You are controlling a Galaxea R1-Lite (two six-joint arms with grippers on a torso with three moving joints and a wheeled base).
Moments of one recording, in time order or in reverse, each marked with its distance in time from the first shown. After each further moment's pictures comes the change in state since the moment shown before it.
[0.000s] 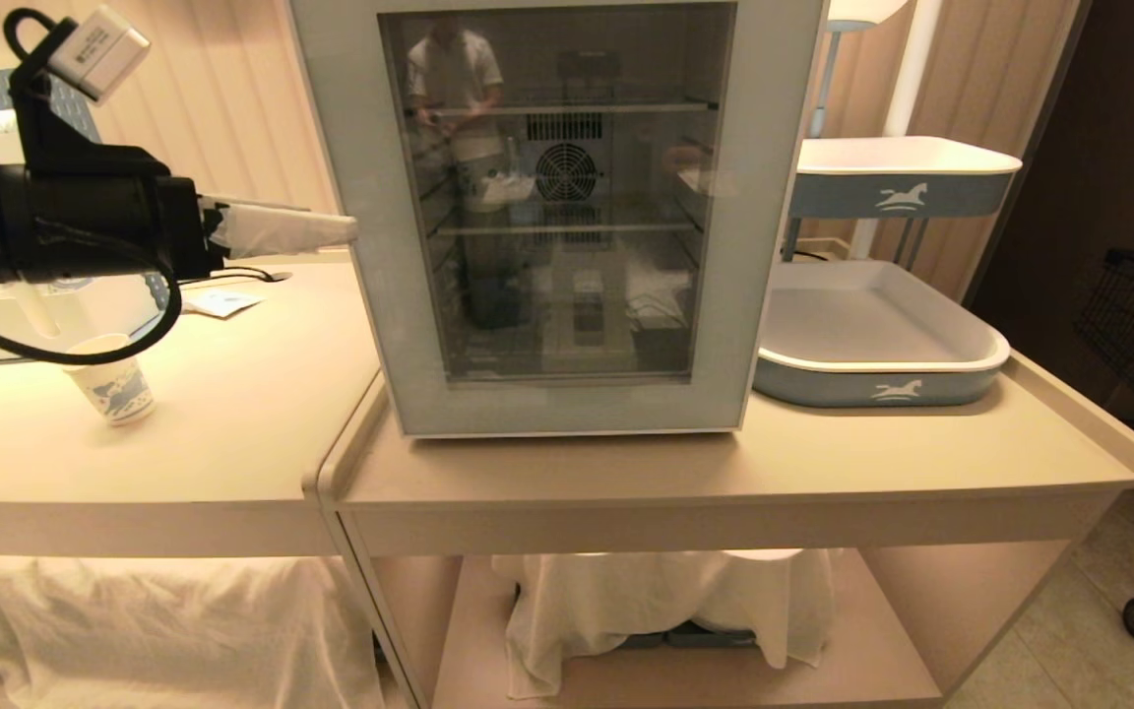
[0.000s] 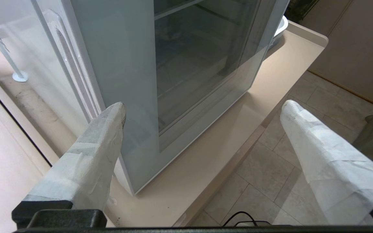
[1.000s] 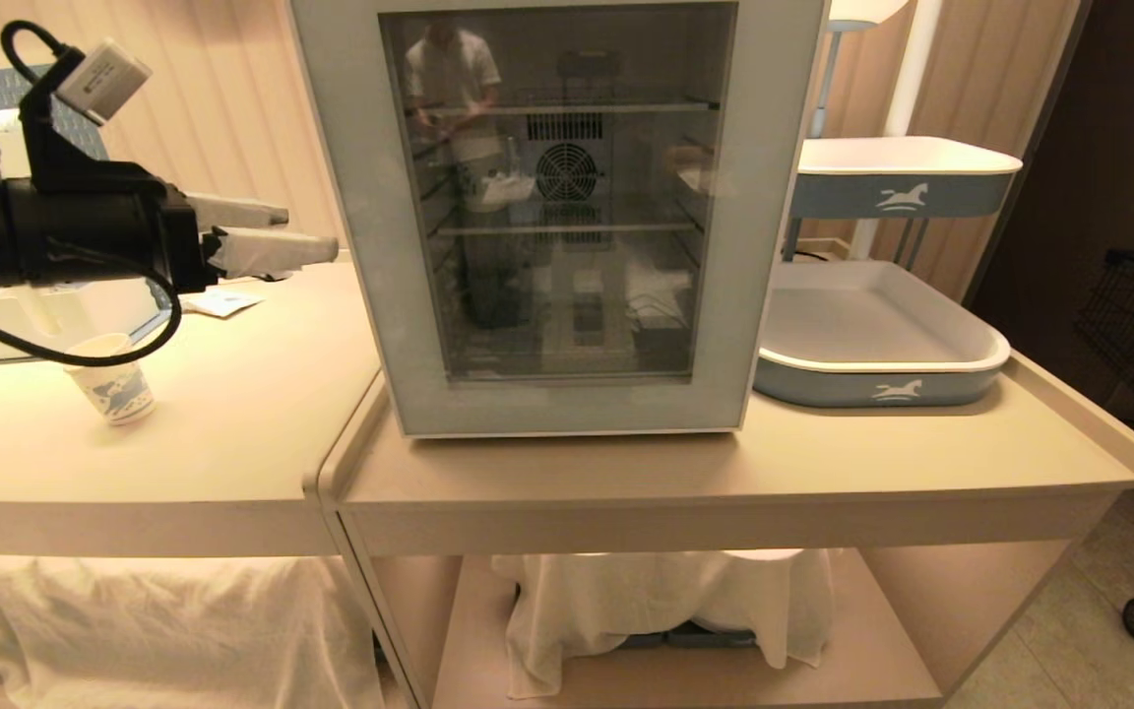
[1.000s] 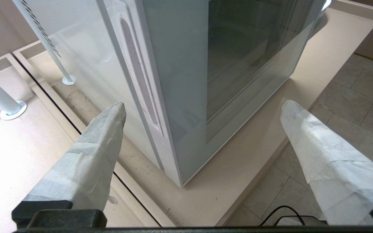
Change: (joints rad) left arm 0.067 0.058 -0.027 0.000 0.006 0.172; right arm 0.000 0.000 0.000 0.000 0.000 0.000
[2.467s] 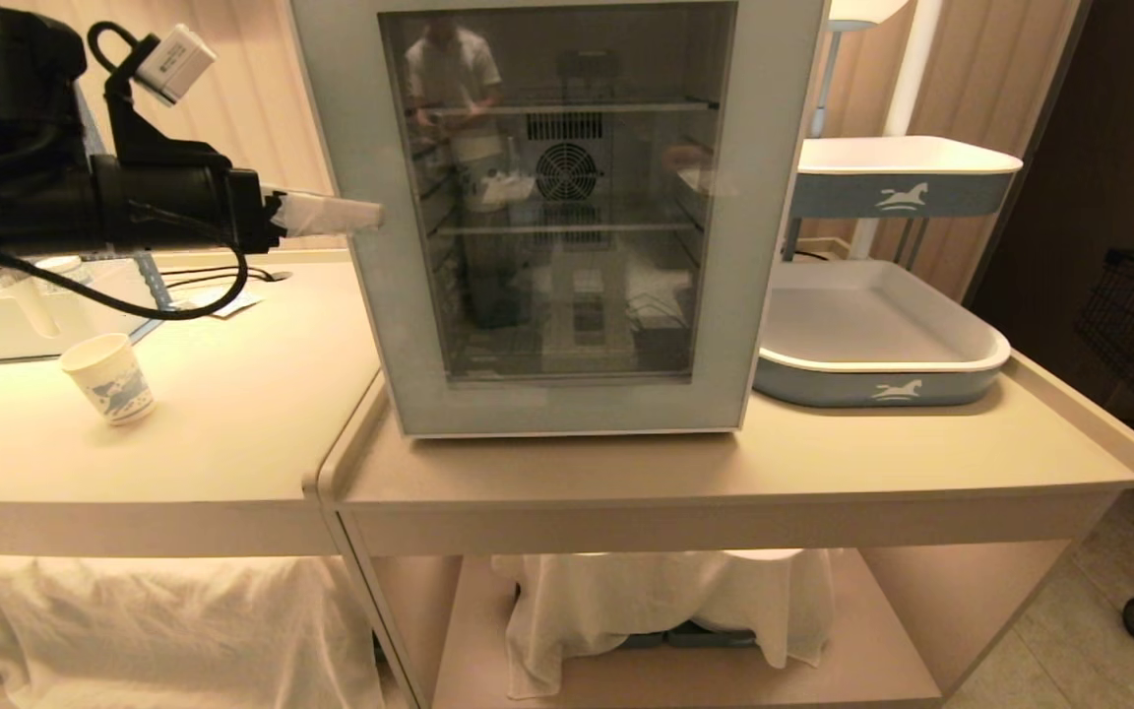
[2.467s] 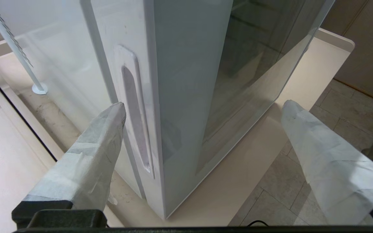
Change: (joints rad) left arm -0.067 0.132 -0.173 0.000 0.004 -0.153; right arm 0.000 0.000 0.000 0.000 0.000 0.000
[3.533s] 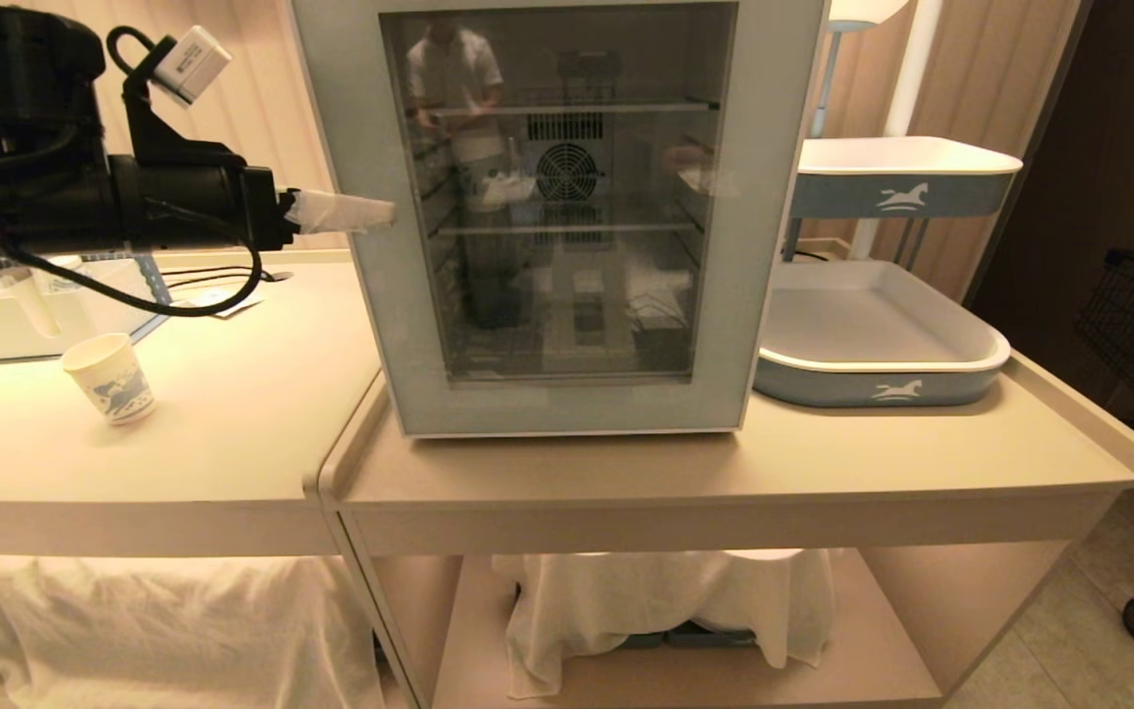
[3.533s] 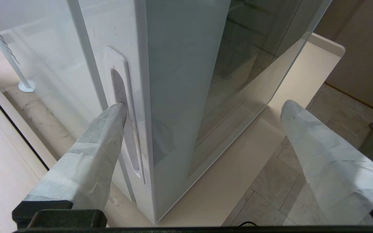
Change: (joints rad) left arm -0.022 0.018 -0.016 -0.001 0.003 -0.038; right arm 0.000 0.000 0.000 0.000 0.000 0.000
